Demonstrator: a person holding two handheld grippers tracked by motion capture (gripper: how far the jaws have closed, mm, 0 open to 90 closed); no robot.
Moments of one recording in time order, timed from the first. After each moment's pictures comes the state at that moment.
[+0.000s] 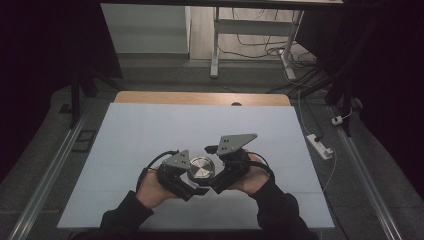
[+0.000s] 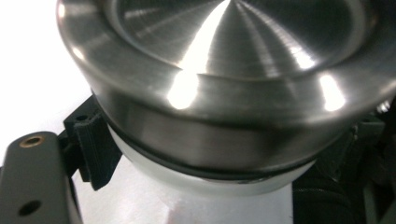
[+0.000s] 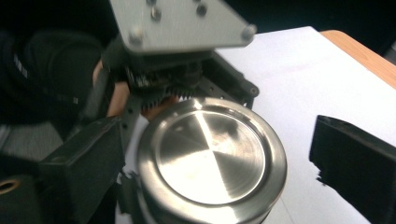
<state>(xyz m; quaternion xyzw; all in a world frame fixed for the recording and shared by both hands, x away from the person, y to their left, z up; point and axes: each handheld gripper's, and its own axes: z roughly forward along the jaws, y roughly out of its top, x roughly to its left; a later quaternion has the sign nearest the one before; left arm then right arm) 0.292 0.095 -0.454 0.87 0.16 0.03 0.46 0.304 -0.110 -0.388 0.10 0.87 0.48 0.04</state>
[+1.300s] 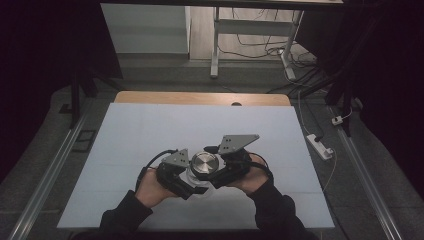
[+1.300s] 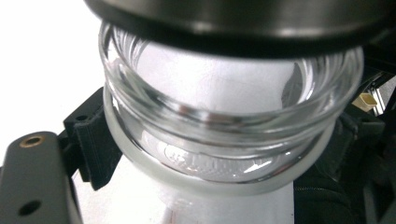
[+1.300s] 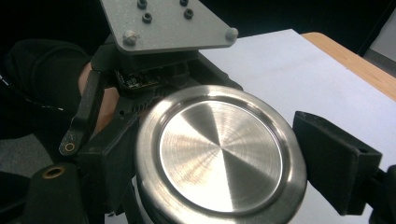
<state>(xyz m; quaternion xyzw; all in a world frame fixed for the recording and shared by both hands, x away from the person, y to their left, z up) 0.295 0.098 -0.456 0.87 0.16 0.01 0.46 0.309 -0.114 -0.394 0.10 0.86 0.50 0.06</state>
